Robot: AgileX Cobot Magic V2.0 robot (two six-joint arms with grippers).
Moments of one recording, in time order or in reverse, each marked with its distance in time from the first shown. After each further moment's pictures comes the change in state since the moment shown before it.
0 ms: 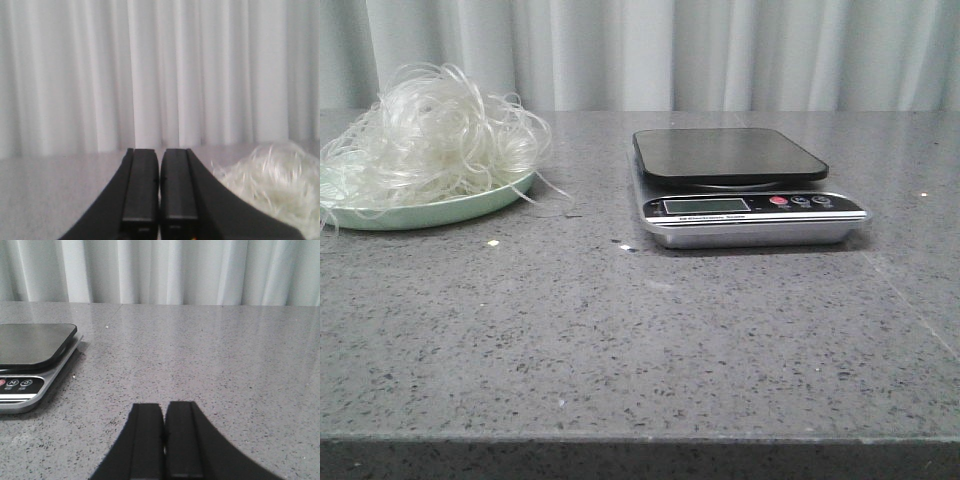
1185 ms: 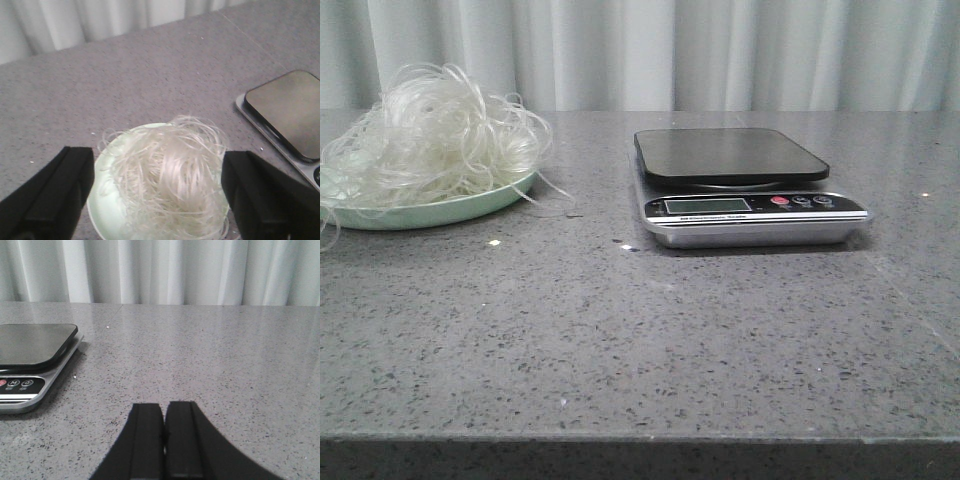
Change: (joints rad) left arm -0.200 1.104 -1.120 -0.362 0.885 0.376; right arm 0.000 0.000 0.000 0.000 0.000 0.002
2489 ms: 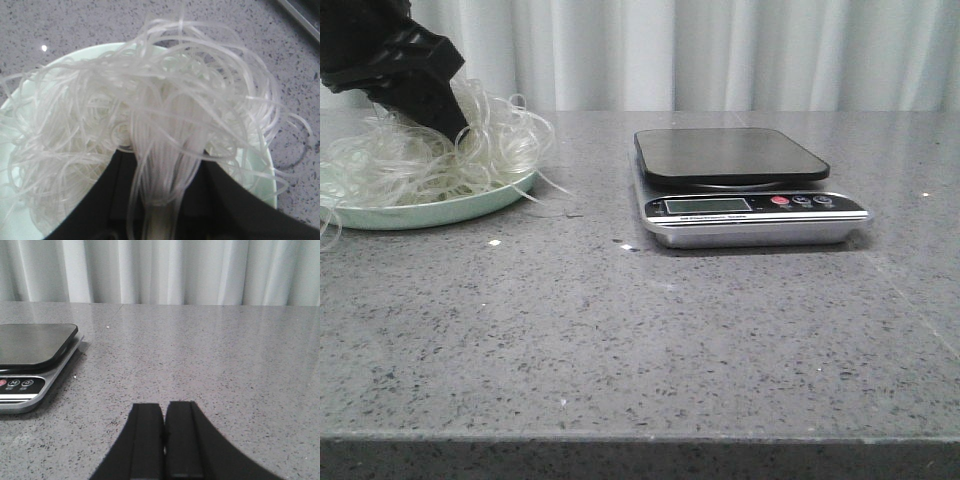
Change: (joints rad) left arm -0.072 0.486 -0.069 0.020 -0.042 0.069; right arm 0.000 0.000 0.000 0.000 0.000 0.000
